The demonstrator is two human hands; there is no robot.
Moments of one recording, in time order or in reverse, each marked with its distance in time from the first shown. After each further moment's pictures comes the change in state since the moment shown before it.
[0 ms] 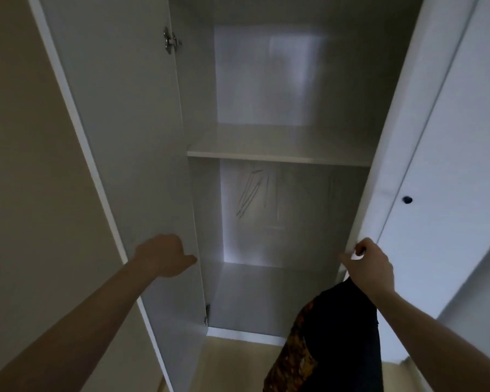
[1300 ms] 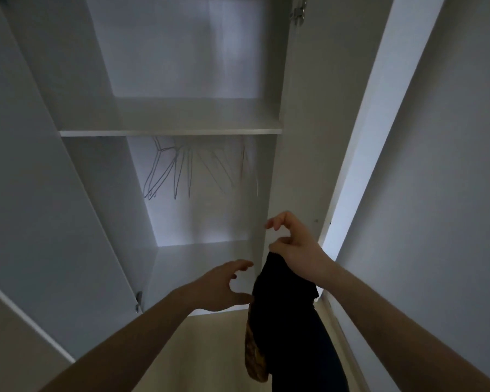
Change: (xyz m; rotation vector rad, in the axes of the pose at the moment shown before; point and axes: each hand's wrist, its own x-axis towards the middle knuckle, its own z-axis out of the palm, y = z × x) left_hand -0.086 0.299 0.147 -0.472 -0.389 0.731; right_hand -0.072 0.024 -0.171 0.566 -0.482 -0.158
